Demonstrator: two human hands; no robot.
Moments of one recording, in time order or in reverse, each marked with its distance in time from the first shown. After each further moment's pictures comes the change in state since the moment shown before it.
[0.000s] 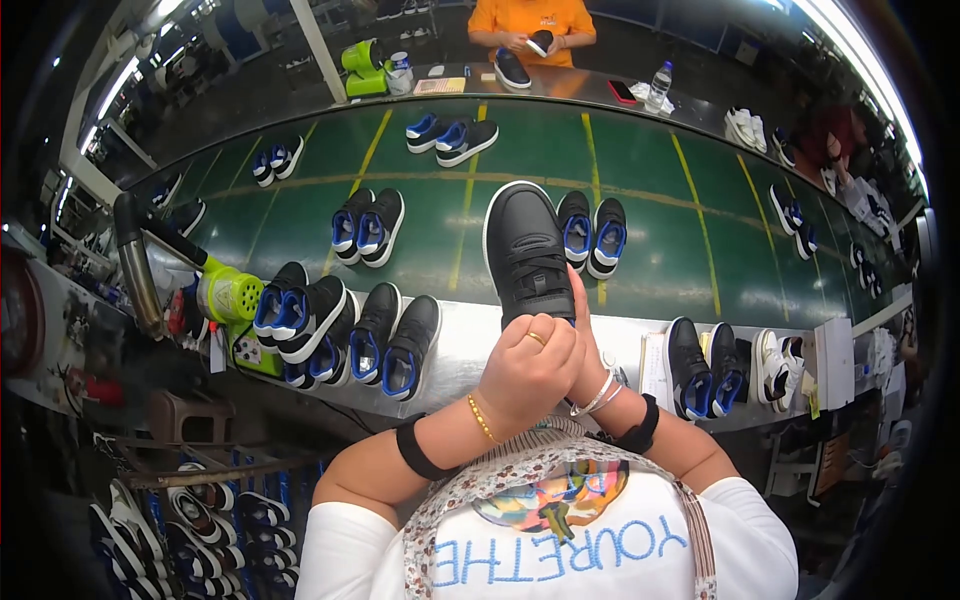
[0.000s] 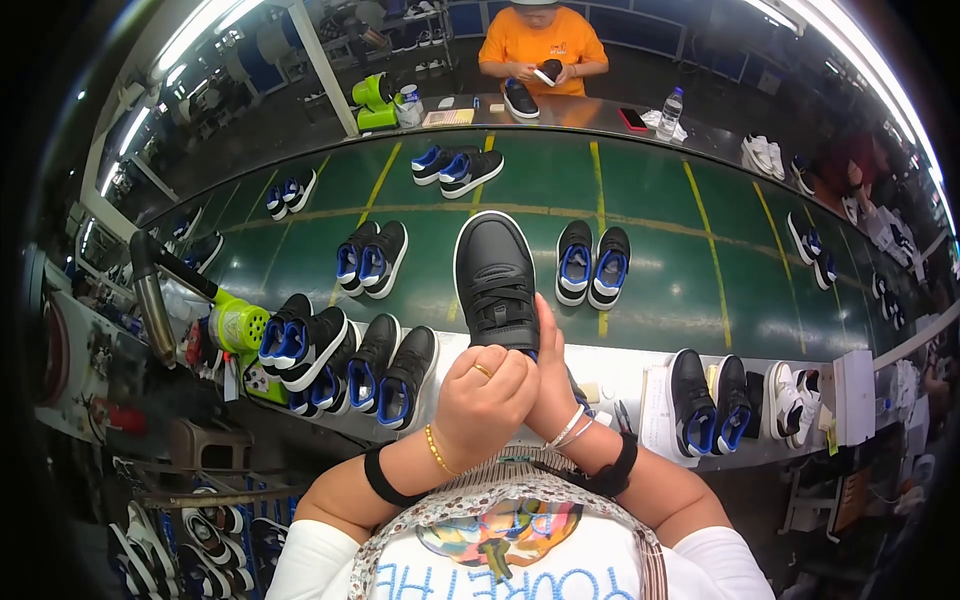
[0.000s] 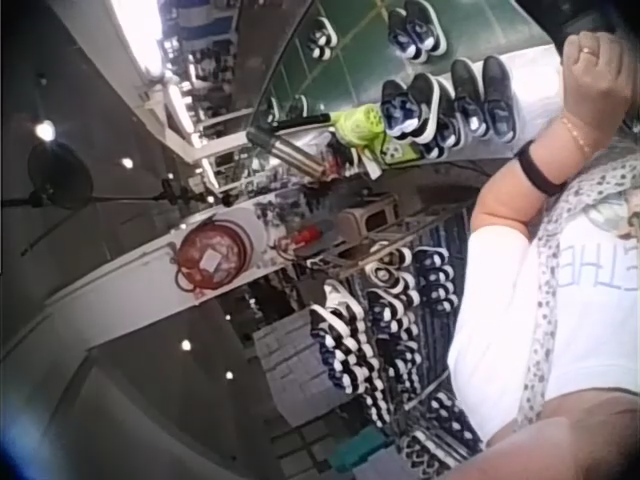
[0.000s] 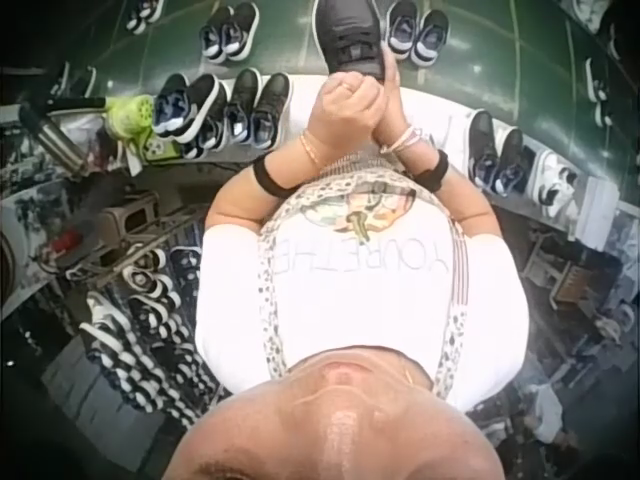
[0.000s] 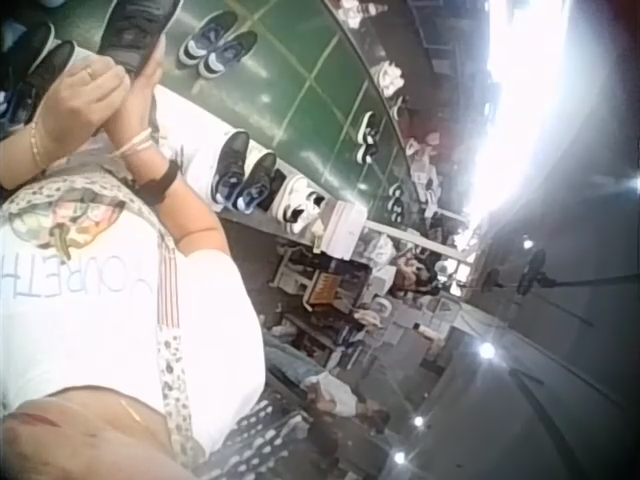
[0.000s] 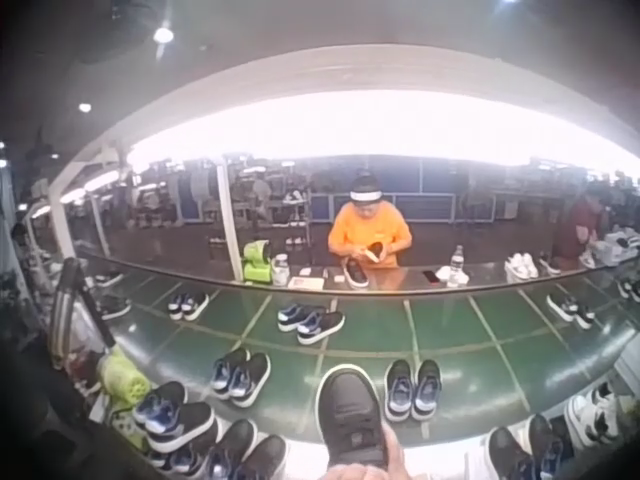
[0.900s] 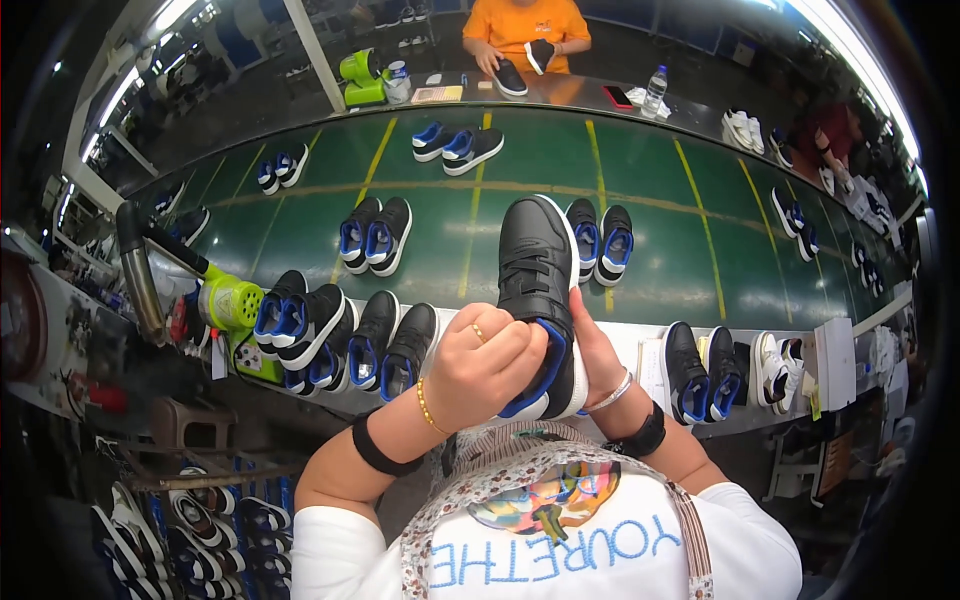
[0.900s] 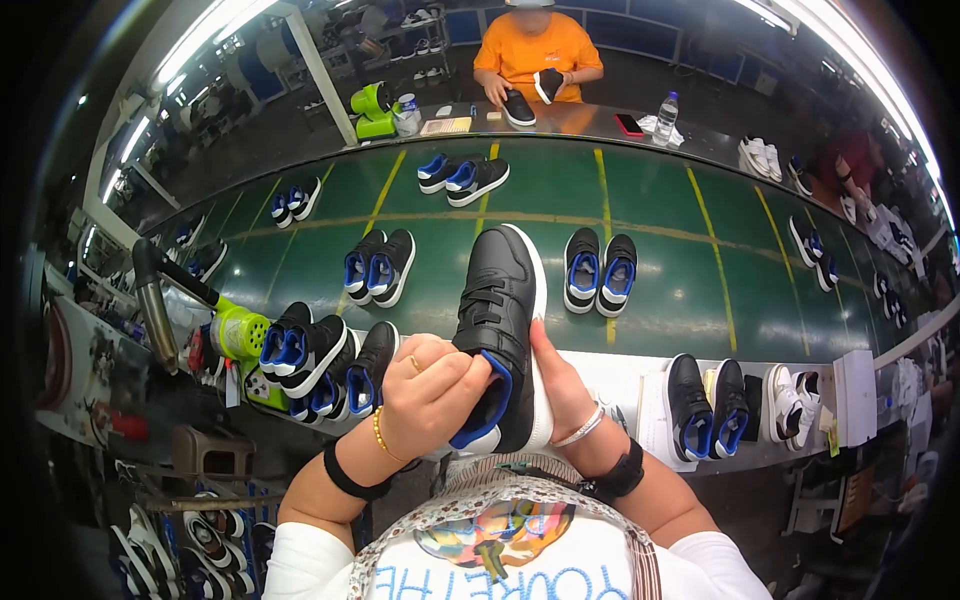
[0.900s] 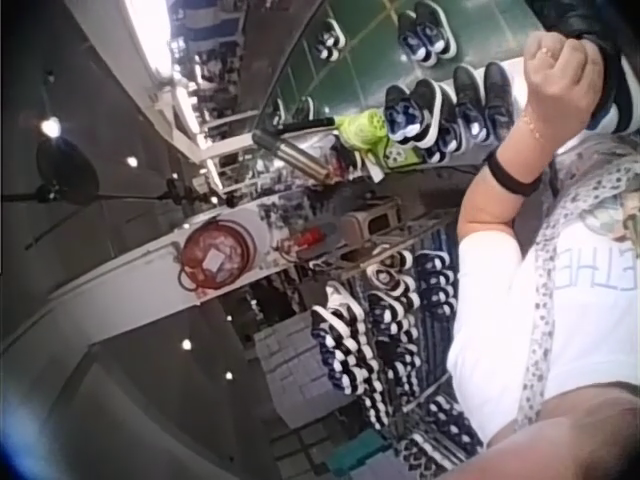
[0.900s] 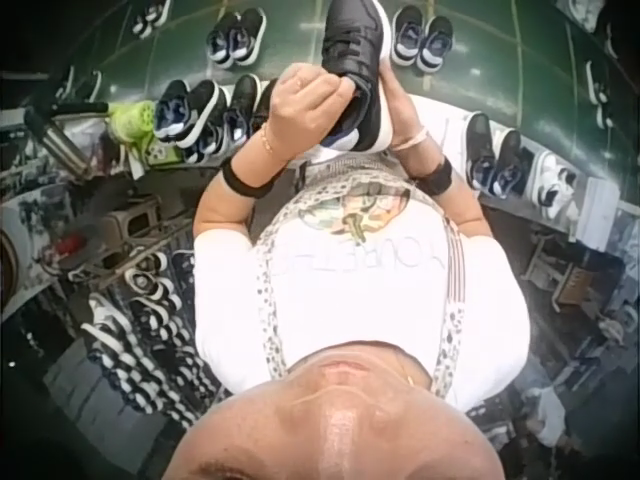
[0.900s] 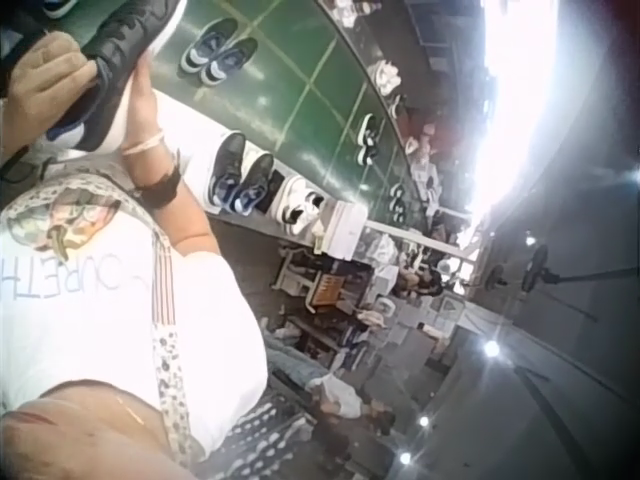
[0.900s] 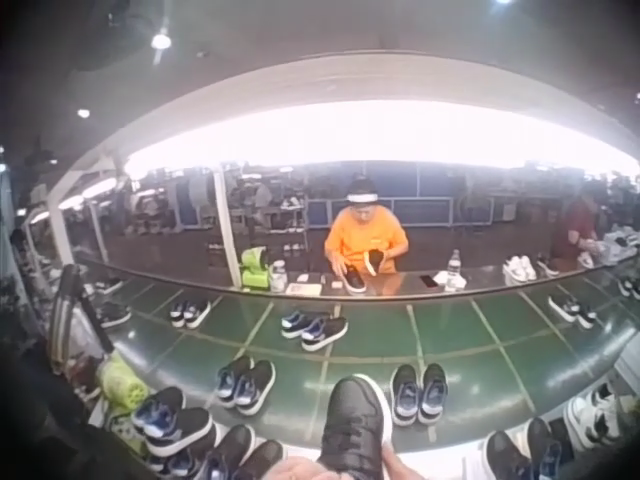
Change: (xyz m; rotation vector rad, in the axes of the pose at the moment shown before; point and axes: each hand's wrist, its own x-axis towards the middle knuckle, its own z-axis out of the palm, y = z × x) left_hand 0.012 -0.030 -0.034 -0.111 0.216 0.117; right_hand 0.008 -0.049 -0.032 1.566 -0.463 0.601
